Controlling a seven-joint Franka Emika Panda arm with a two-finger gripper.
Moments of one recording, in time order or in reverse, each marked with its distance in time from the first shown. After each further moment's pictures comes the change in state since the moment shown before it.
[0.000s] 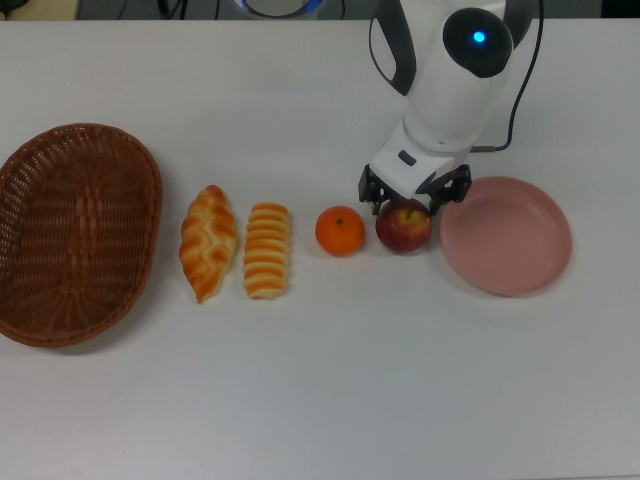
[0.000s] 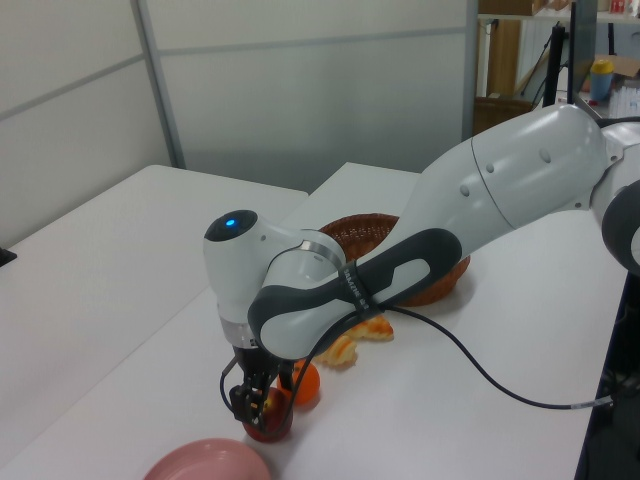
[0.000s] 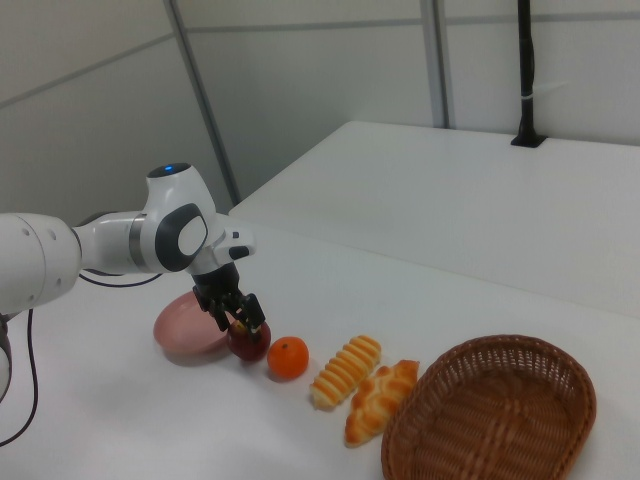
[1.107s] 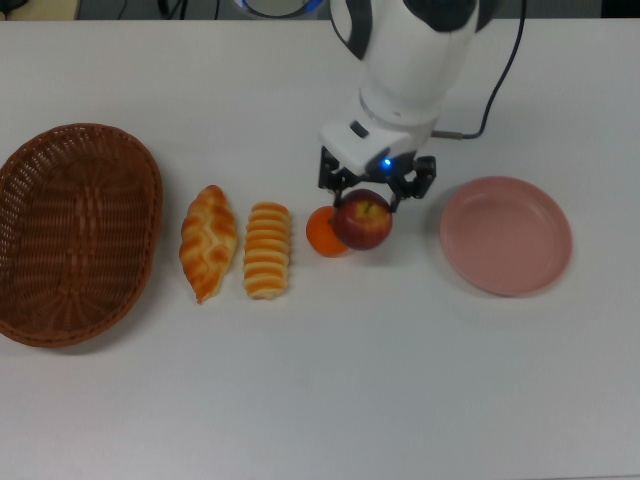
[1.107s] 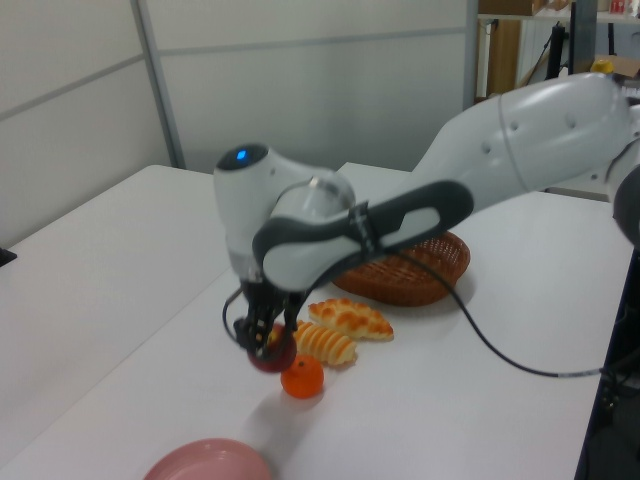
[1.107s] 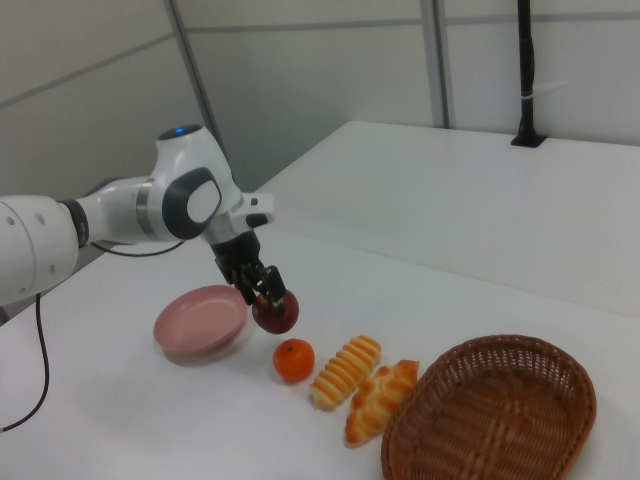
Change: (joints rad) arm -0.079 -0.080 -0.019 0.071 -0.037 -0.100 0.018
